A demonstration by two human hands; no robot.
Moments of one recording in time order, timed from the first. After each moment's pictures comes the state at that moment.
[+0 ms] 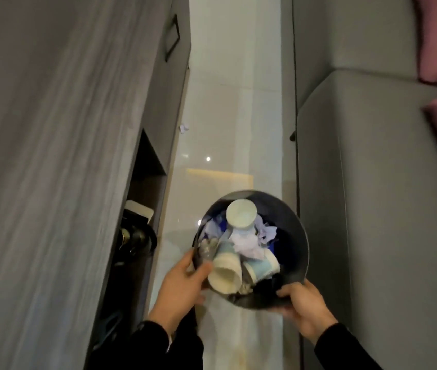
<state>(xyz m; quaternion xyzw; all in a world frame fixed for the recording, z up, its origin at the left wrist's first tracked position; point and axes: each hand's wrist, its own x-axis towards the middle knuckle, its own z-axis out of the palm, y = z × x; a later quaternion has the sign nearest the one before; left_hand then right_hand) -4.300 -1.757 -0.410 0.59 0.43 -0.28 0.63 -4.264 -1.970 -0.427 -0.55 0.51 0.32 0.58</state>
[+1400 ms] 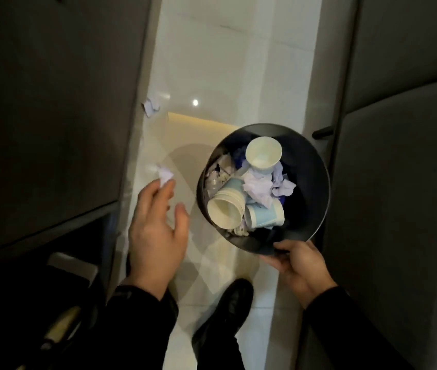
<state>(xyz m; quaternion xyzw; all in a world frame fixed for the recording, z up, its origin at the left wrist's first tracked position) -4.020 -1.714 -0.589 0.88 0.27 0.04 0.40 -3.975 -1.920 -0.574 -0.52 0.56 0.28 0.59</state>
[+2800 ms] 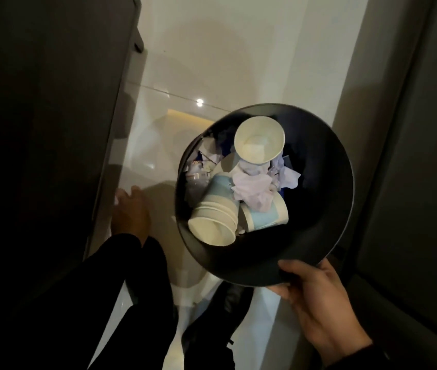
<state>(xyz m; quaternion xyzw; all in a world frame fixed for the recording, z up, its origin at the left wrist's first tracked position) -3.748 -1.625 -0.784 0.83 0.39 -0.35 0.19 -3.695 -1.883 -0.617 -0.52 0.51 0.32 0.61</state>
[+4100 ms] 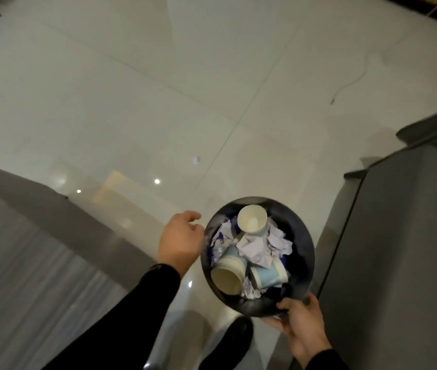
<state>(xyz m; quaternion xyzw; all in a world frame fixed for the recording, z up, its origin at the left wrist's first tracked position) -3.291 -1.521 -0.357 0.77 0.48 -0.06 0.41 -3.245 -1.742 -0.368 -0.61 0.43 0.39 0.54</state>
